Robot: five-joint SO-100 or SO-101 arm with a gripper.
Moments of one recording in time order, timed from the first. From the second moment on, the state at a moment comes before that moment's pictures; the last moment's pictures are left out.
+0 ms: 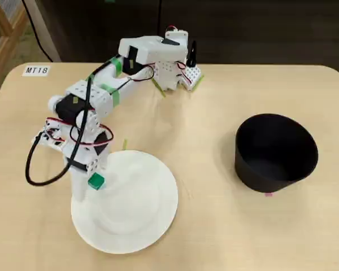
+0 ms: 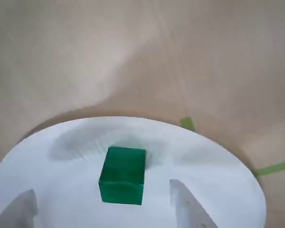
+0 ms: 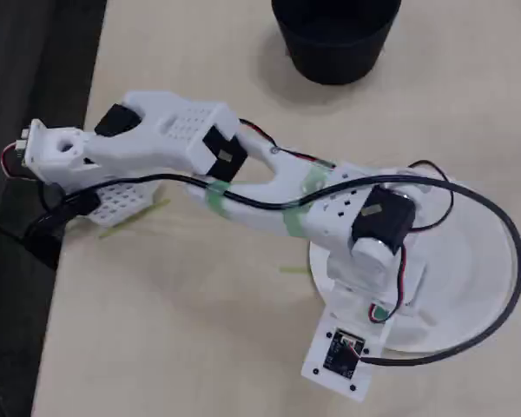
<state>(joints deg) 29.4 30.8 12.7 105.6 -10.1</state>
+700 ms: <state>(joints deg) 28.4 24.5 4.7 105.6 -7.1</state>
